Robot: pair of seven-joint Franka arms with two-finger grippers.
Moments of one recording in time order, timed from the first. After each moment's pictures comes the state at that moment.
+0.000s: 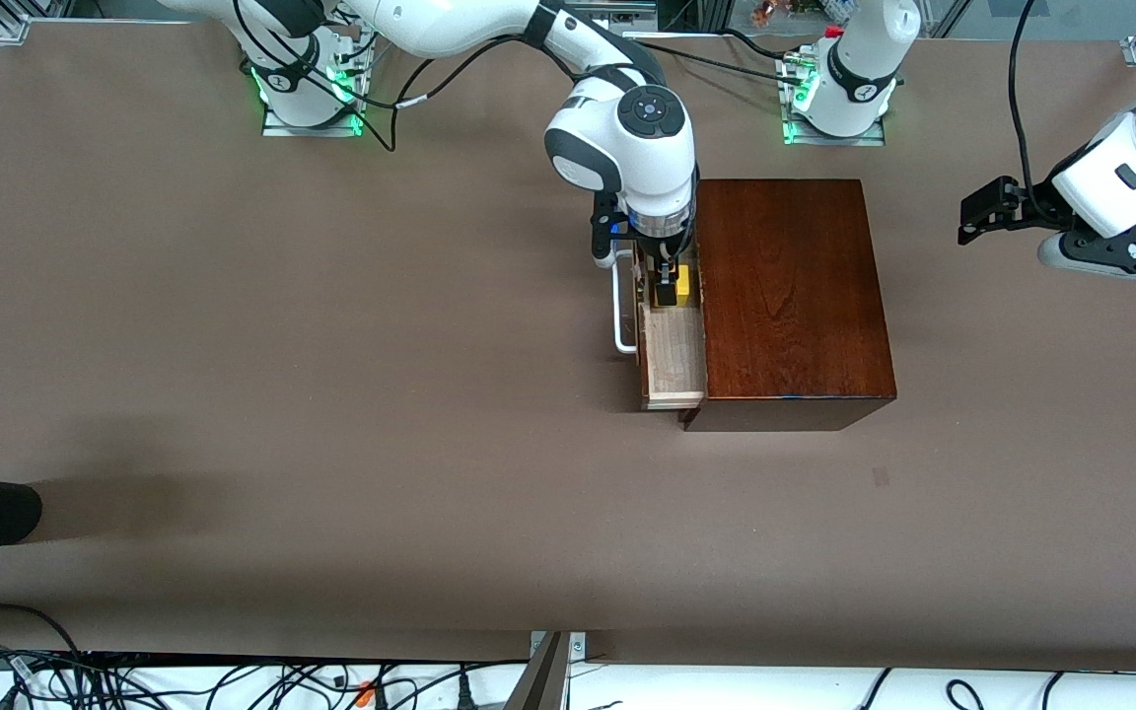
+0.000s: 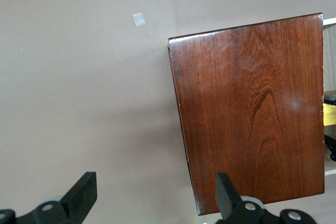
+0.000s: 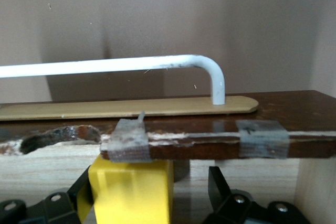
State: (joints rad) left arm -0.05 0.00 -0.01 -1.66 -0.02 1.55 0.08; right arm 0.82 0.86 0.24 -1.15 -0.20 2.20 2.68
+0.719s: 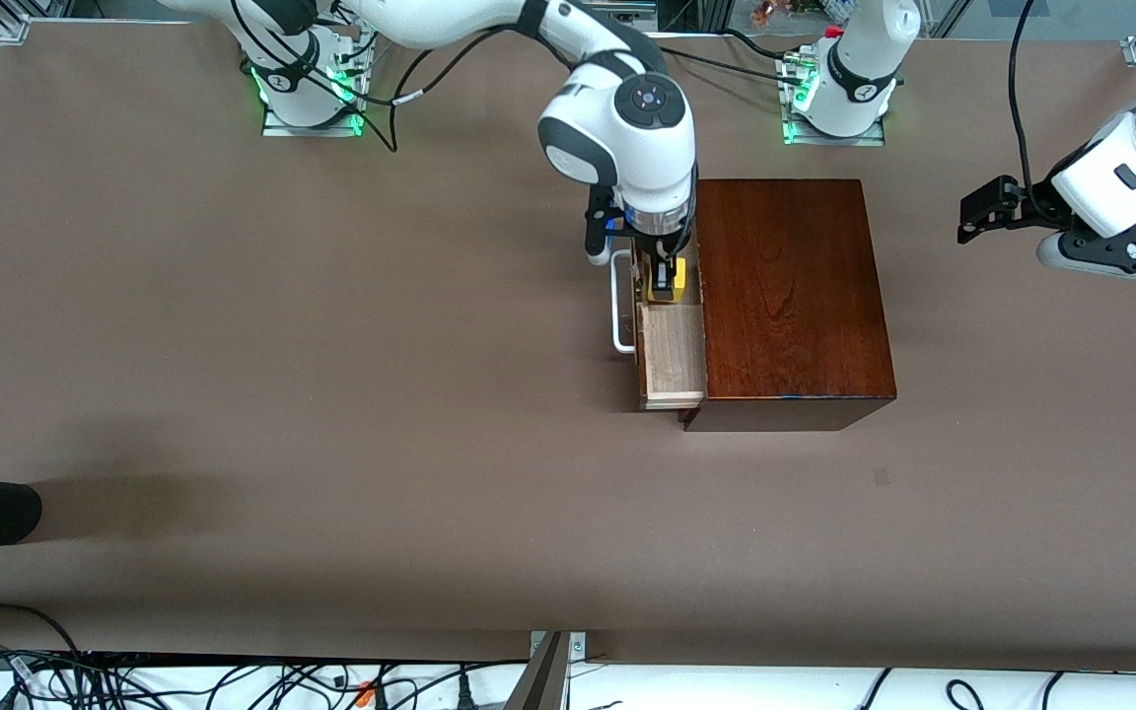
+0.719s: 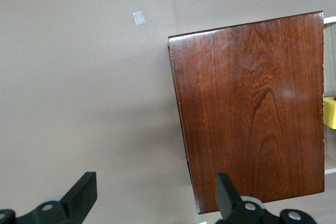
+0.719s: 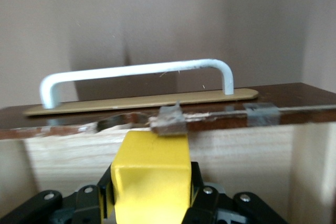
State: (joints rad) left arm -0.05 0.00 -0.01 -1.66 -0.02 1.54 0.08; right arm 0.80 0.82 0.24 -1.05 -0.17 2.05 2.68
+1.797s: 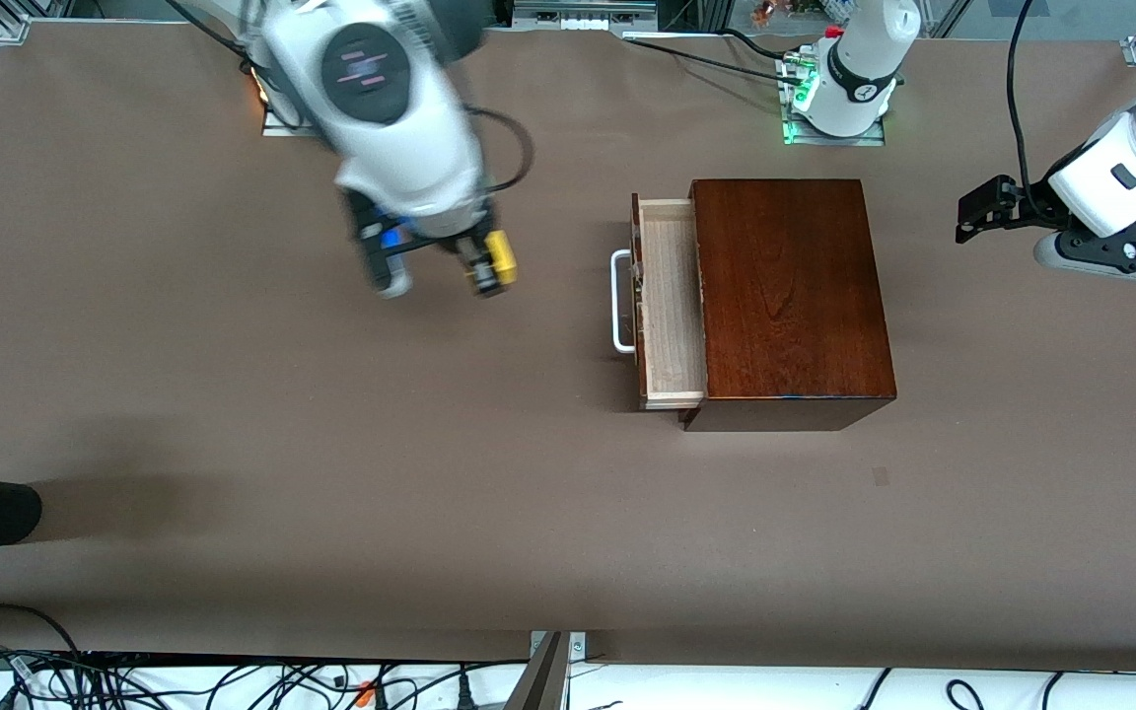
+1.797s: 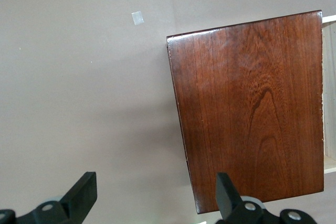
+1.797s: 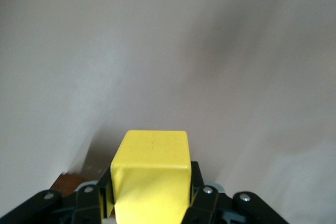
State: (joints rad) left arm -0.05 0.00 -0.02 -1.66 -0.02 1.54 0.08; right arm 0.41 0.42 0.22 -1.23 0.03 1.60 1.73
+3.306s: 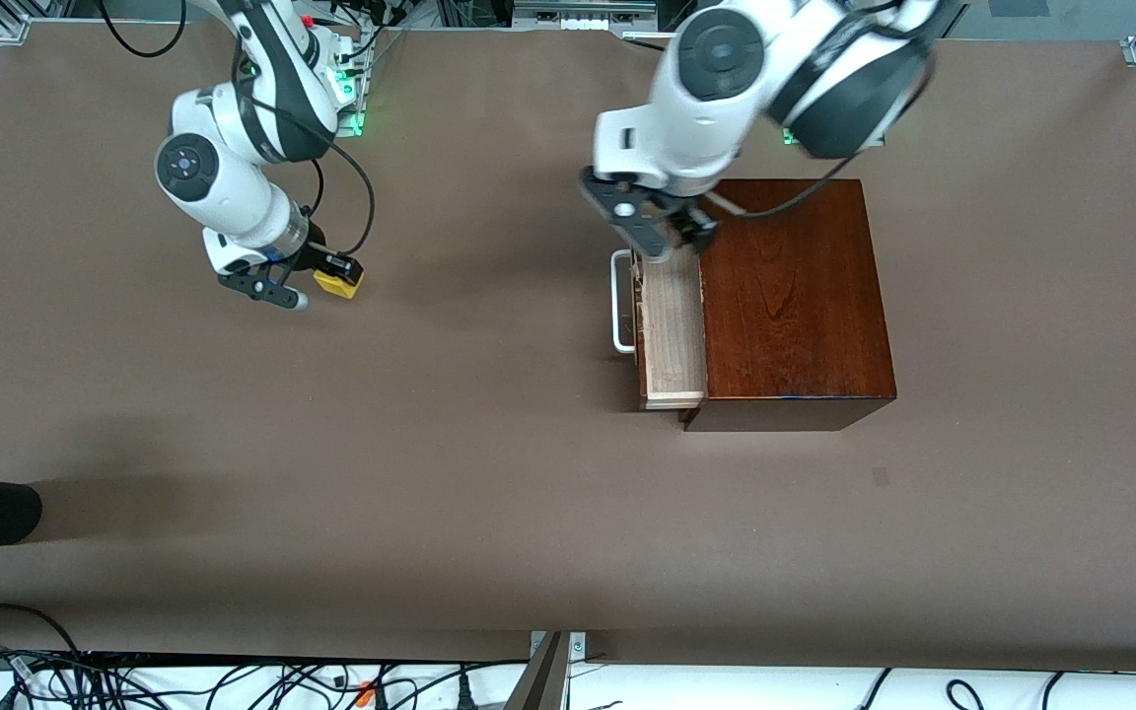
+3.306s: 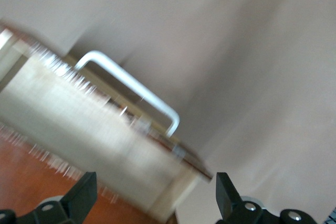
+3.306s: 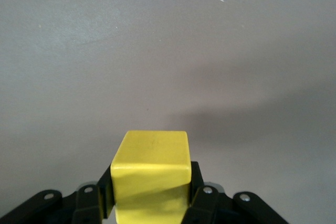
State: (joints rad) left arm -0.31 0.31 -0.46 -1.59 -0.03 1.79 0.12; right arm 0.37 0.07 -0.07 -2.42 0.15 2.41 0.48
